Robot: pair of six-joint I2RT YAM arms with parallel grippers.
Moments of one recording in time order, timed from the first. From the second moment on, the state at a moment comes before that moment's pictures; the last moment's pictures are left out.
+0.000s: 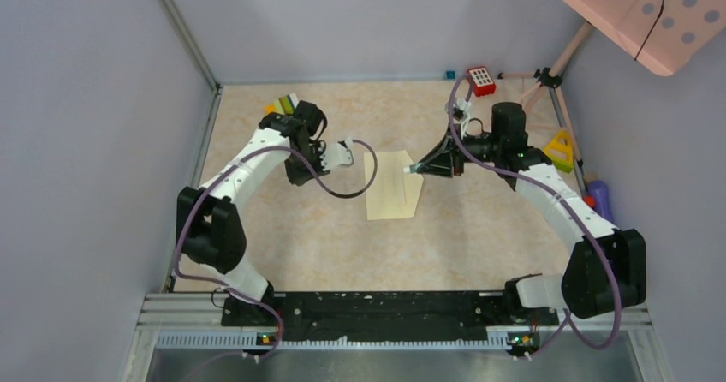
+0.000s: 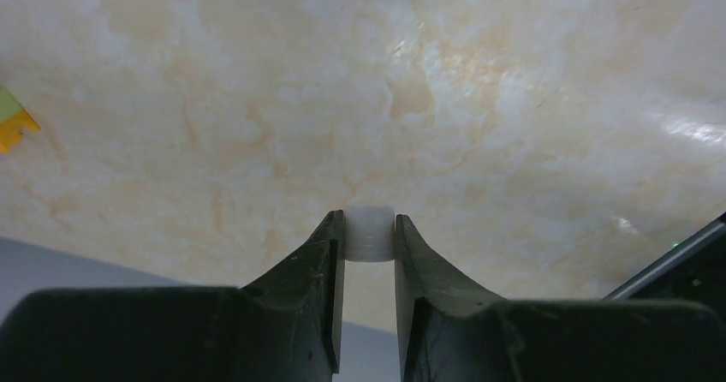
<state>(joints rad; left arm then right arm) -0.37 1.61 1.41 -1.12 0.08 0.93 0.24 1.32 0.97 -0.13 -1.16 -0.03</state>
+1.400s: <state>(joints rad) -0.32 2.10 1.50 -1.05 -0.33 1.05 0.22 1.29 0.97 -0.10 -1.17 0.00</state>
